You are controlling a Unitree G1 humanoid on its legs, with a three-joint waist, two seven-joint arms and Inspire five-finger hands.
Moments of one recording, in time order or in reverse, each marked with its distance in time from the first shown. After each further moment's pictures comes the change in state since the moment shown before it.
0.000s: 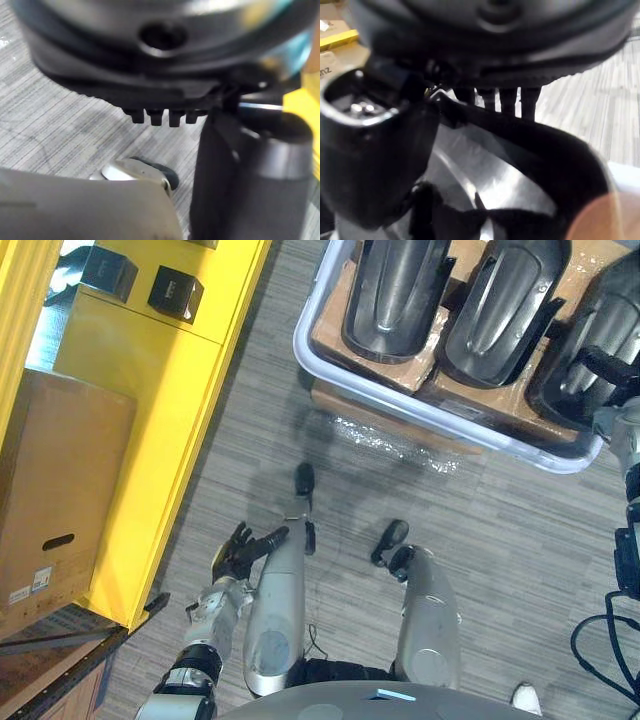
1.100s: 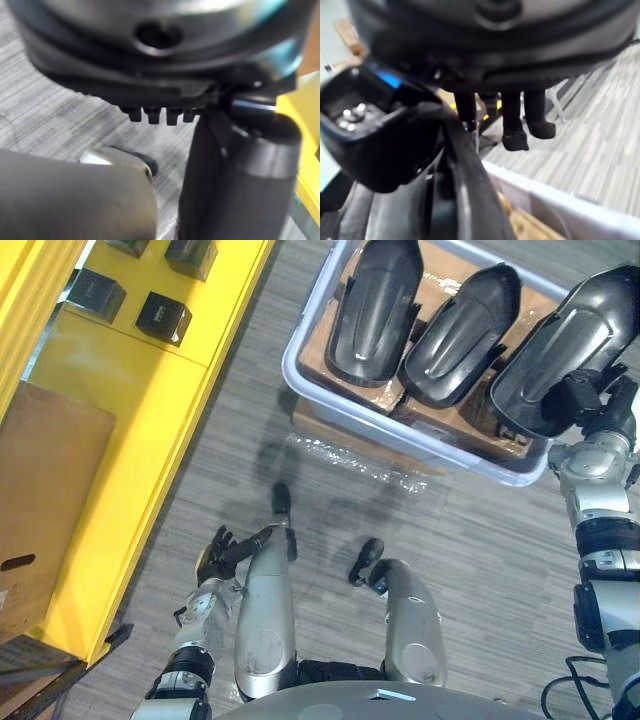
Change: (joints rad) left arm 0.026 0.035 0.050 -0.050 -0.002 -0.008 0.070; right arm 0.396 0.198 -0.275 -0.362 -0.193 -0.194 -0.201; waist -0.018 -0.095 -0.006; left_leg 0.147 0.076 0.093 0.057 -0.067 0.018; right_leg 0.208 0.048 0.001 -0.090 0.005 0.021
